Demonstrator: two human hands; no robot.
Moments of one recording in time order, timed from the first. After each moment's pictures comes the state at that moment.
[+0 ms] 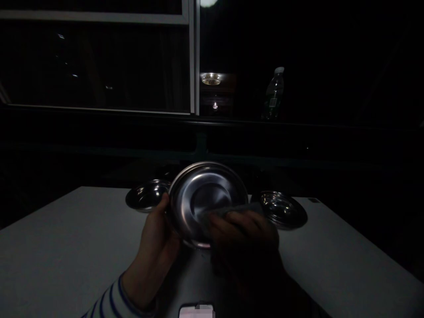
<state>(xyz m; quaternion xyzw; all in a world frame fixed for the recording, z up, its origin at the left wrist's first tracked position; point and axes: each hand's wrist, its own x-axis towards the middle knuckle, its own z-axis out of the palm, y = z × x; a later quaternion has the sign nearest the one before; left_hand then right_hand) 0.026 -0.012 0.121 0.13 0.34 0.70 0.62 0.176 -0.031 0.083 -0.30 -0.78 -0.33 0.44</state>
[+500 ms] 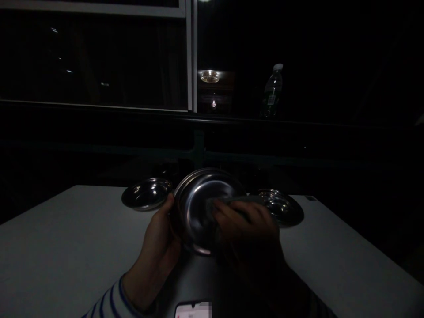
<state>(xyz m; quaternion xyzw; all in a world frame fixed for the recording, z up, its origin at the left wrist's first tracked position) 0.027 -0.013 0.115 0.16 0.37 0.65 0.64 0.173 -0.031 0.088 -0.35 -0.79 -0.31 0.40</state>
